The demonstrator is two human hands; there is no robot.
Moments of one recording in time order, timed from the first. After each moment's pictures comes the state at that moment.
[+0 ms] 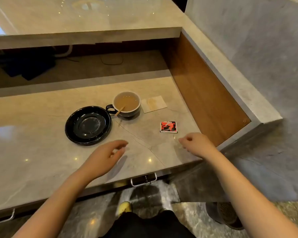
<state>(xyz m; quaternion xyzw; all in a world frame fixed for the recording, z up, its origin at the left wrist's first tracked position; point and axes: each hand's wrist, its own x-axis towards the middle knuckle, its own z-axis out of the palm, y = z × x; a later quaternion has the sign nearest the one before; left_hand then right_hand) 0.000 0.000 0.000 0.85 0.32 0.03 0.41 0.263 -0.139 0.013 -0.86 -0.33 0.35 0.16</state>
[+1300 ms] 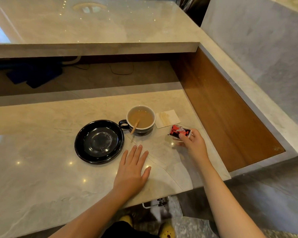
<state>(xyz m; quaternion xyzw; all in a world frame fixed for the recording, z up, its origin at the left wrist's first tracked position) 0.037 0.010 -0.090 0.94 0.32 0.04 0.13 0.247 -0.064 -0.028 -0.68 -0.19 0.34 0.63</state>
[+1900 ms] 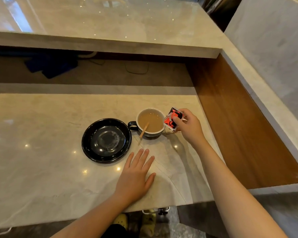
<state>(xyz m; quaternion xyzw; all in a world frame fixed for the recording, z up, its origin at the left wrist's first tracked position) 0.036 0.009 -0.083 0.93 0.33 0.06 0.13 0.254 0.026 0.015 -0.76 -0.39 0.25 0.46</state>
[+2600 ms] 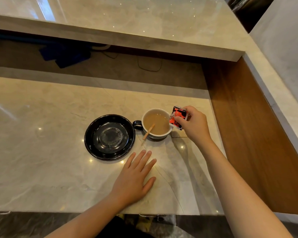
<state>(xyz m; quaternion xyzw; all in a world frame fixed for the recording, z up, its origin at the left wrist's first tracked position) 0.037 0.008 -0.084 0.93 0.34 0.05 0.13 0.264 0.055 0.017 -0.79 -0.47 0.16 0.34</state>
